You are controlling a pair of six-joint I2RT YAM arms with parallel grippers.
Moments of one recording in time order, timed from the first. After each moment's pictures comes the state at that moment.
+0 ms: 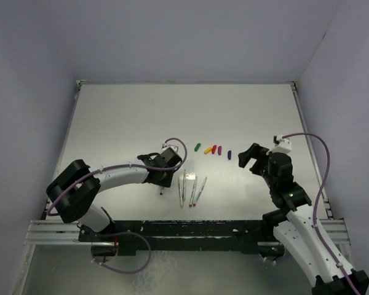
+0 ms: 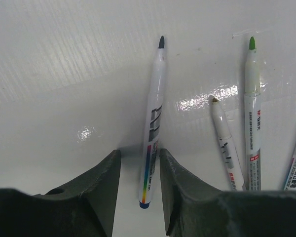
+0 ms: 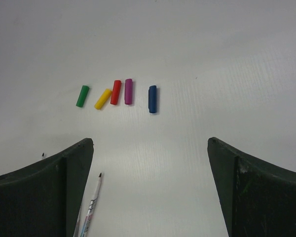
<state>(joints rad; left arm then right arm) -0.87 1.53 0.81 -0.47 -0.24 -0.59 0.30 0.55 0.46 -0.35 0.19 0.55</state>
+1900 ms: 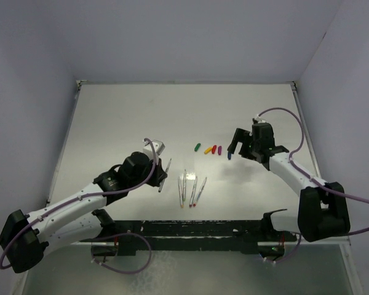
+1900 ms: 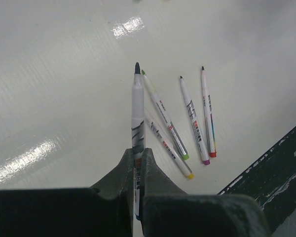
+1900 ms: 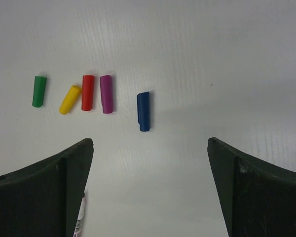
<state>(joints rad) -0.81 0.93 0.55 -0.25 -0.04 -0.43 0.23 1.27 0.71 -0.24 0.01 0.47</state>
